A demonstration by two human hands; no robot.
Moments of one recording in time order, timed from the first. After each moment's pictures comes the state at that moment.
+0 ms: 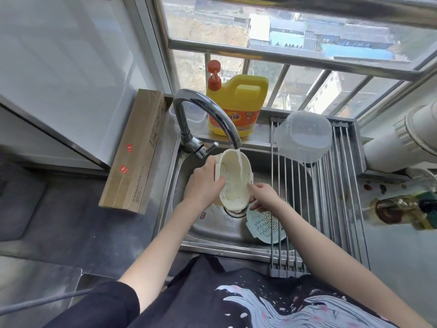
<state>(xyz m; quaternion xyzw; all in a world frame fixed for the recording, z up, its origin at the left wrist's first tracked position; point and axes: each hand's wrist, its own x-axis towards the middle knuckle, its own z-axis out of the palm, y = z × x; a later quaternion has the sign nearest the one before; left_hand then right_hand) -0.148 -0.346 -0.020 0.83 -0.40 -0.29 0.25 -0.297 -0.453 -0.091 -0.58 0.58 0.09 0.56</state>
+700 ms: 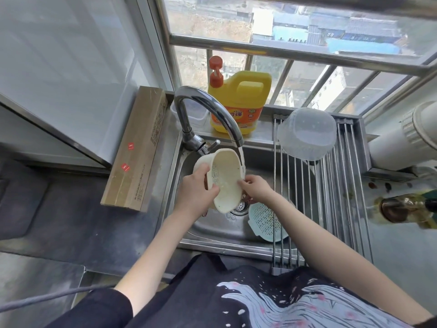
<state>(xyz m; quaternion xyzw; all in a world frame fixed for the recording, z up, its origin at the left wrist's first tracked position) -0.149 -0.317 -0.011 0.84 -0.39 -0.26 0.29 -0.273 -0.455 -0.092 -0.67 0.50 0.11 0.53</state>
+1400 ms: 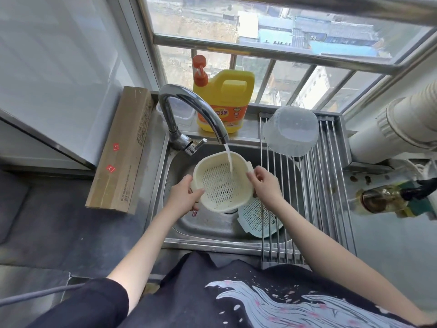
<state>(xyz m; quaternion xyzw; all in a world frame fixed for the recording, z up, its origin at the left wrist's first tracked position) -0.138 -0.314 -0.072 0.80 -0.28 -0.43 0.30 -0.322 -0.456 -0.081 -0.69 0.54 -0.09 0.47</state>
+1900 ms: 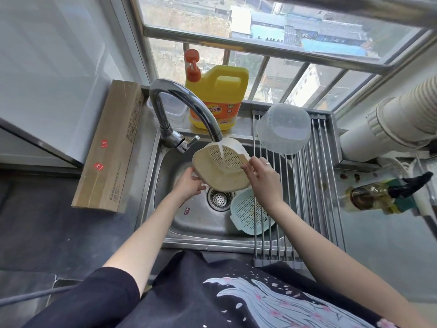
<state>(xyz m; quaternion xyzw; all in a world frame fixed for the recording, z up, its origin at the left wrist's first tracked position) -0.141 -0.362 -0.105 0.75 -0.16 -0.53 0.36 -0.326 -0.456 -0.060 -0.83 0.45 -0.17 0.27</state>
